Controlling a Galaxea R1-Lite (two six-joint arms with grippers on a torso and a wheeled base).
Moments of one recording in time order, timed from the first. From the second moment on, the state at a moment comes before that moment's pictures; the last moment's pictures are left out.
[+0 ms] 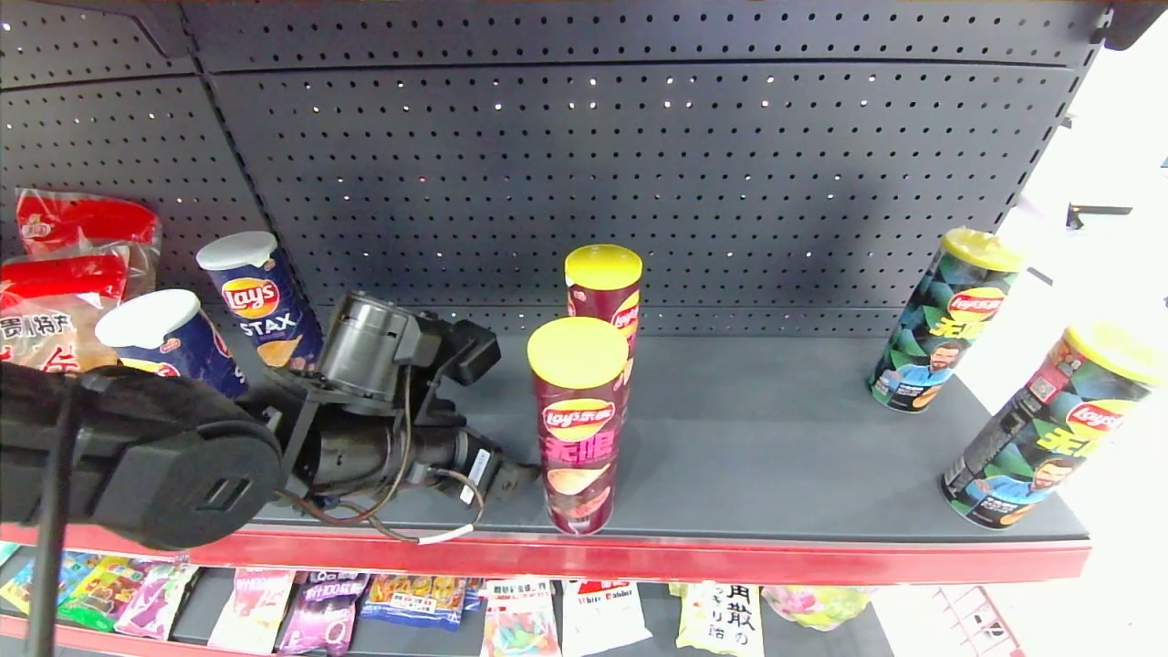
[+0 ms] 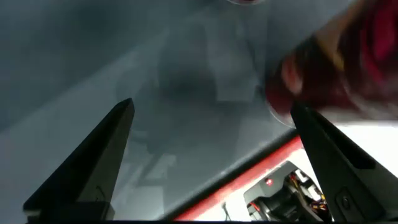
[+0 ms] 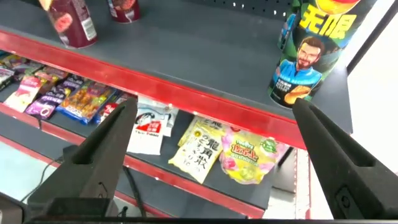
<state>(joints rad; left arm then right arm) -0.55 1.78 -0.88 -0.19 -0.03 0.07 0.35 0.18 -0.10 -0.02 -0.02 -0.09</state>
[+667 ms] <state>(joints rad) -0.56 1.83 -0.91 -0.19 -0.03 0.07 0.35 0.18 -0.09 -0.02 -0.02 -0.09</state>
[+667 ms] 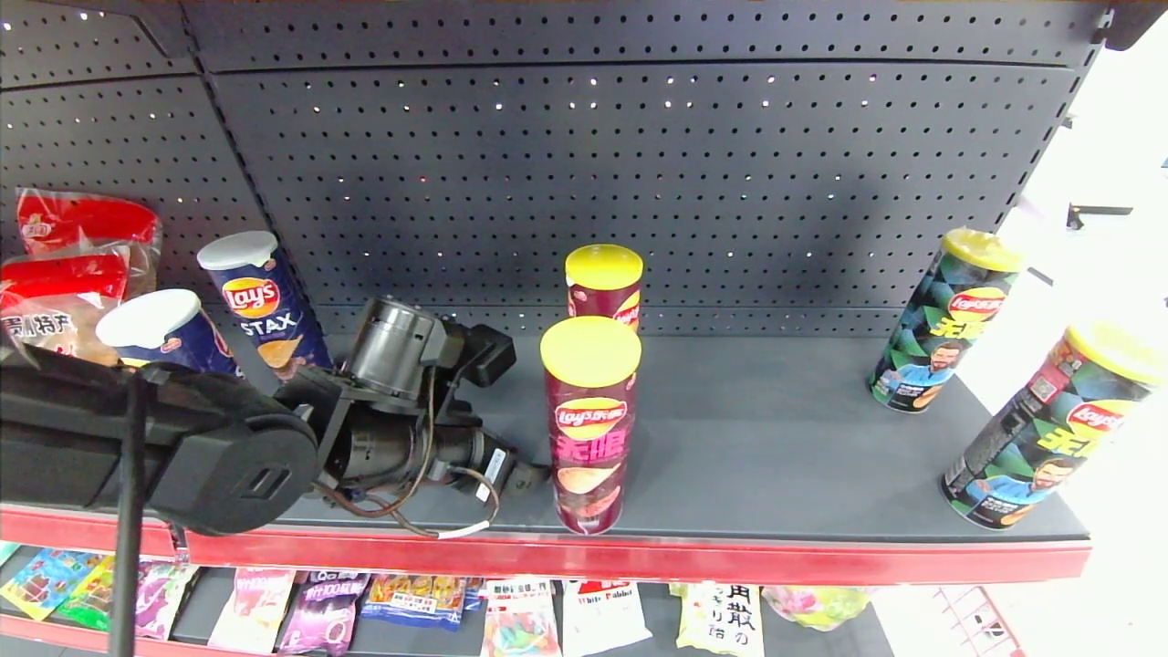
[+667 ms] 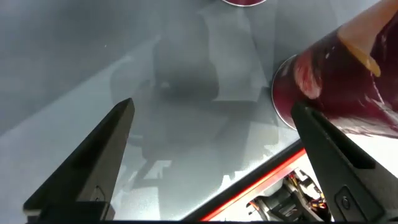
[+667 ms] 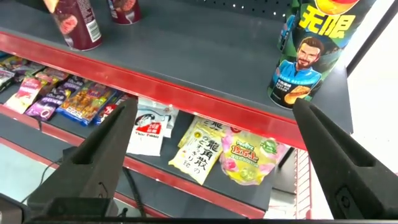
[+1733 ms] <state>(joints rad) -0.49 1.03 -0.56 -0.03 -0.02 0.01 0.31 0.06 -0.11 0.15 -0.18 -0.09</state>
